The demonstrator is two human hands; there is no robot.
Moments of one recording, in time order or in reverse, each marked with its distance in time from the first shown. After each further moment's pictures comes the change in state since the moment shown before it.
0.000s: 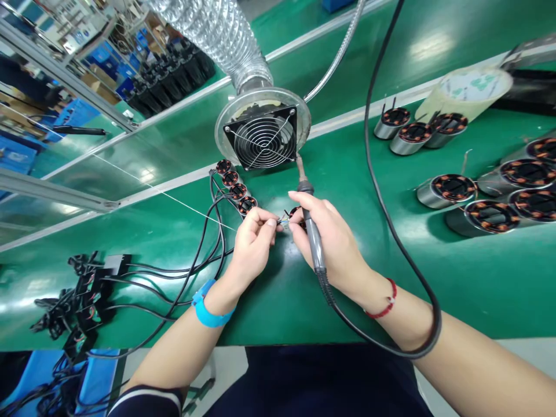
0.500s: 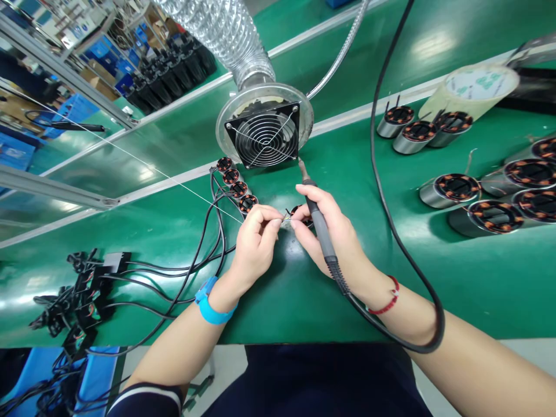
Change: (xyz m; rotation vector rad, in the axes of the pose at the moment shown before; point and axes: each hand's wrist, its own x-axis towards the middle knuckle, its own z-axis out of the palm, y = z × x) left_hand 0.002 0.000 -0.001 0.229 0.027 0.365; right_hand 0.002 0.001 0.001 0.214 0.003 0.187
